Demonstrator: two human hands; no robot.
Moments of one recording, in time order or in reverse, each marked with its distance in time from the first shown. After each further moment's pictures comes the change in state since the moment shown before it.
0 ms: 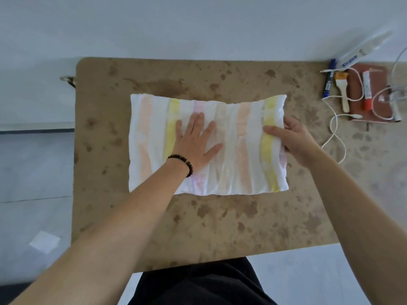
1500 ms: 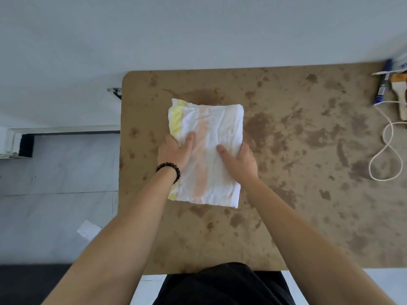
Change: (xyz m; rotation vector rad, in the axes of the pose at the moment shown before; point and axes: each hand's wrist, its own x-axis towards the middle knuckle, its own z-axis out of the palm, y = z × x) left_hand -0.036 -0.097 -0.039 -0.885 0.035 -0.847; right_hand 0.009 0.021 0.203 -0.257 0.058 0.077
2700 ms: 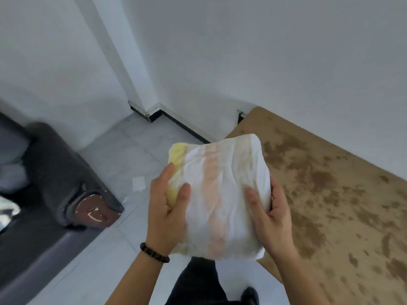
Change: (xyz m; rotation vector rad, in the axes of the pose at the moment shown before) left_hand -0.417 -0.172 -0.052 -0.602 0.912 0.332; right_hand -0.319 0.042 -0.061 0.160 -0.429 -0.797
